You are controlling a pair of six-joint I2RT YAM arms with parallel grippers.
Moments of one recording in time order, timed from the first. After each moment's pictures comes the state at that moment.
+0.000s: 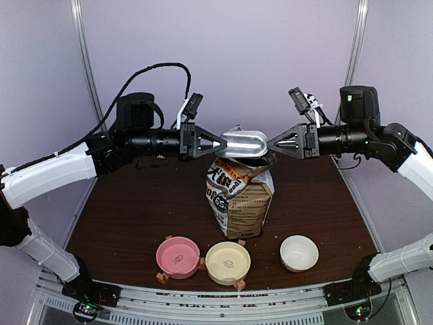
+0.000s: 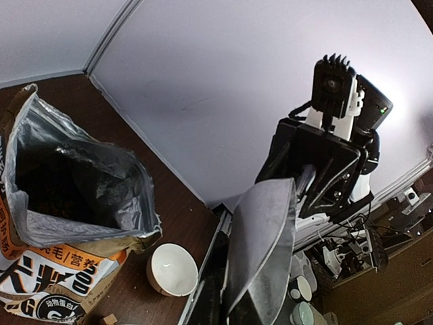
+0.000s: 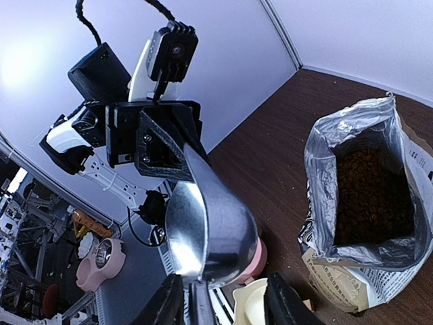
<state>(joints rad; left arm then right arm) -0.87 1.44 1.34 -0.04 0.56 -0.71 0.70 1.15 1.37 -0.56 -0.54 0.41</state>
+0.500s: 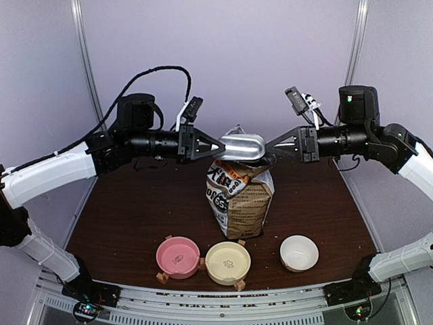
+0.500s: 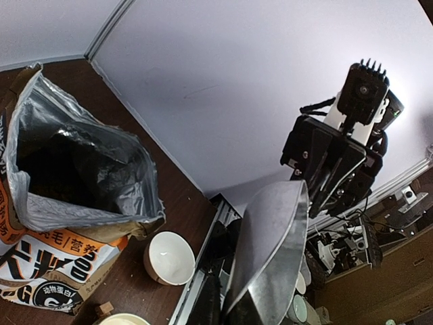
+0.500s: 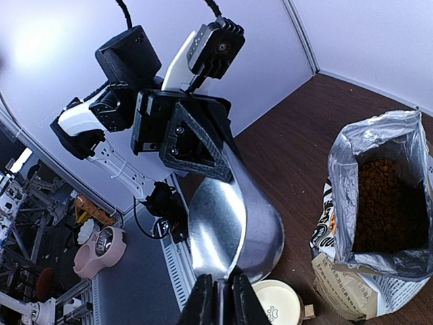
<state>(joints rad) -0.86 1.44 1.34 -0.09 0.59 -0.73 0.75 1.15 1.37 -0.55 -0.54 0.36</state>
